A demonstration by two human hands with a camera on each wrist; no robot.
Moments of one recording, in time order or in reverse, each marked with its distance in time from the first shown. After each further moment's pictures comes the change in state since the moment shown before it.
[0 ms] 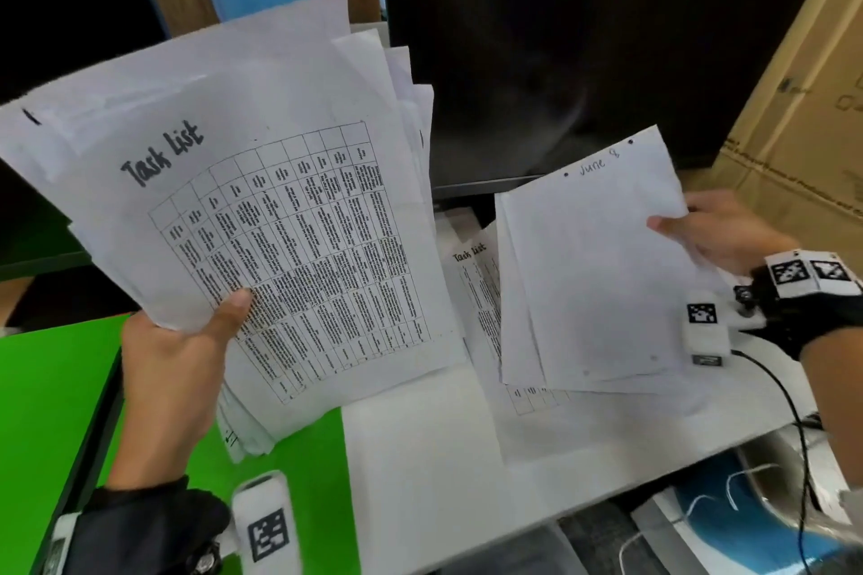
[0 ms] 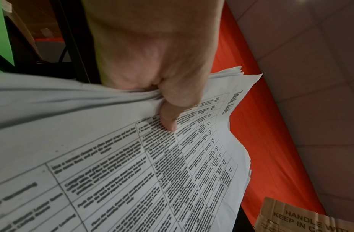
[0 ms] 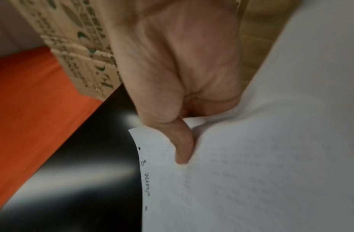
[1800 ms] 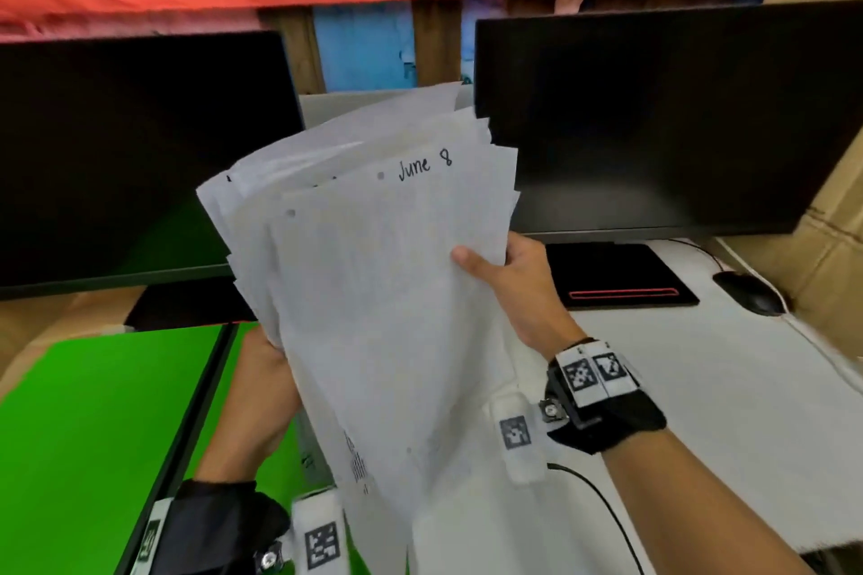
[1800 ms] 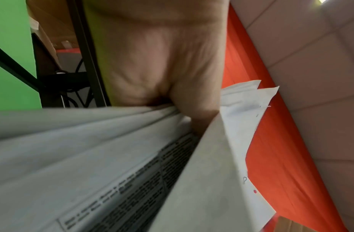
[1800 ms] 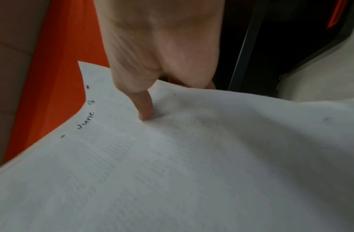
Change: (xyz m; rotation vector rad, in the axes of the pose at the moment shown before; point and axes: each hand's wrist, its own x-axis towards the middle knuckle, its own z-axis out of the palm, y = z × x) left_hand 0.000 0.009 -0.009 -0.028 -0.201 -0.030; right_hand -0.095 -0.106 0.226 0.556 -0.327 -0.397
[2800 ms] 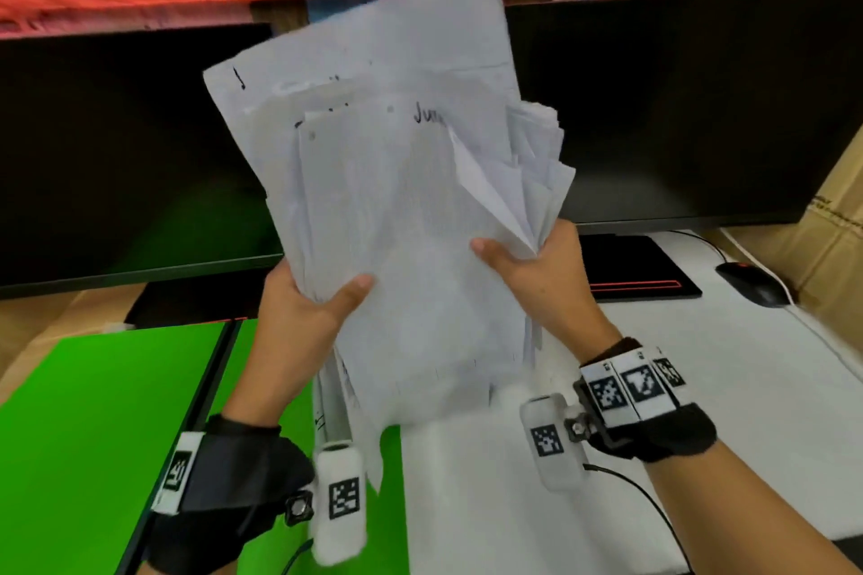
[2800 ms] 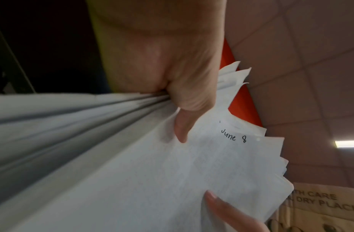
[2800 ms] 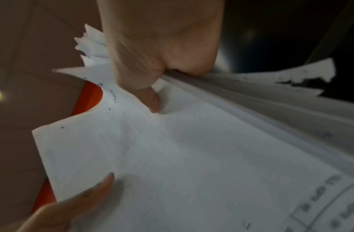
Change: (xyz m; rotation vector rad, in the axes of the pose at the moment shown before) left_hand 0.026 0.022 0.025 -0.008 0.001 0.172; right_hand -0.018 -0.027 -0.015 -0.179 0.073 -0.224
